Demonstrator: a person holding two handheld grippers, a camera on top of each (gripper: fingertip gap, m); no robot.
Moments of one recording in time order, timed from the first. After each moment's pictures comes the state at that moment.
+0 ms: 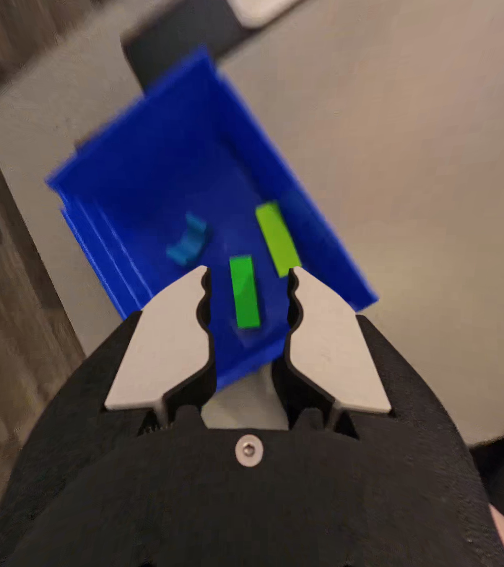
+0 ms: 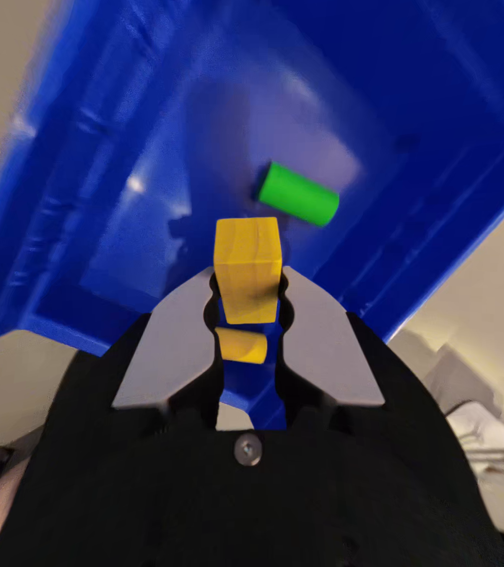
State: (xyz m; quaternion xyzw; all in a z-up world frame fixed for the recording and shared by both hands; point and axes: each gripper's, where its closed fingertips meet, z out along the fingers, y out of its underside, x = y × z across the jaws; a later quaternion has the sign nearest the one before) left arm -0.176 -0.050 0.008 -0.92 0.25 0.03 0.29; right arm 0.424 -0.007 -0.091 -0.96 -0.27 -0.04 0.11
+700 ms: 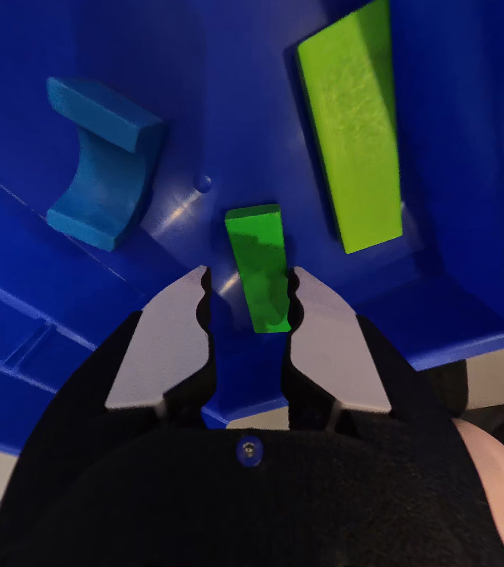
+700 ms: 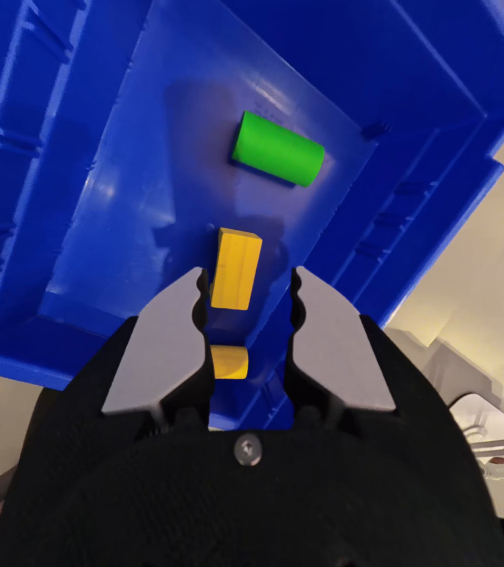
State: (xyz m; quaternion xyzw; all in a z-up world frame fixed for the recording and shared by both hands) left arm -0.226 -0.046 -0.148 -0.96 0.26 0.04 -0.04; right arm 0.444 0.012 -0.098 -0.96 -0.24 -0.06 0.13
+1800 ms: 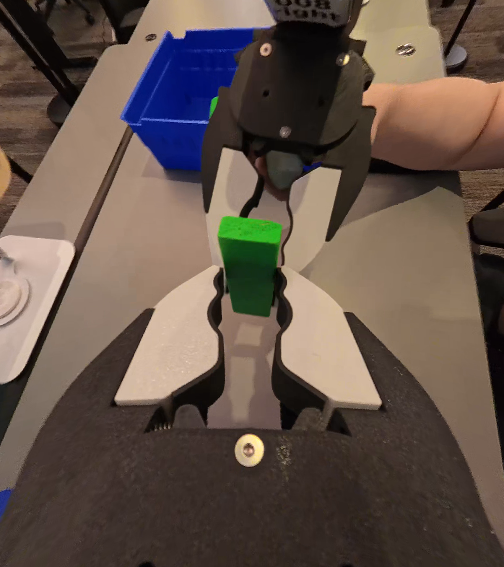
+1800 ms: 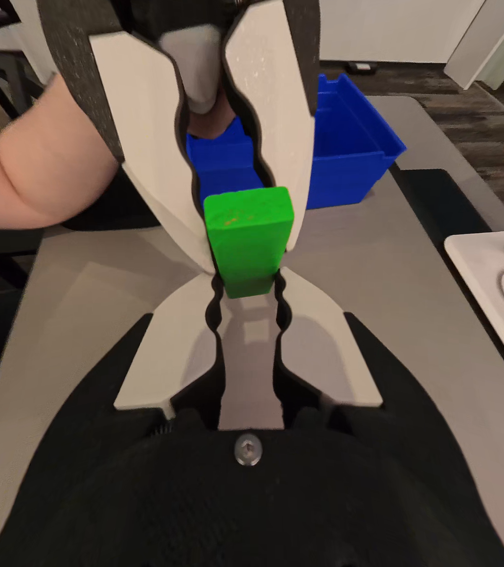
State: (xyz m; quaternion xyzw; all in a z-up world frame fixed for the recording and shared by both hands) left arm 0.079 -0.082 0.024 -0.66 0.60 -0.24 0.38; right arm 0.058 -0.073 -0.004 -0.63 -0.58 0.31 0.41
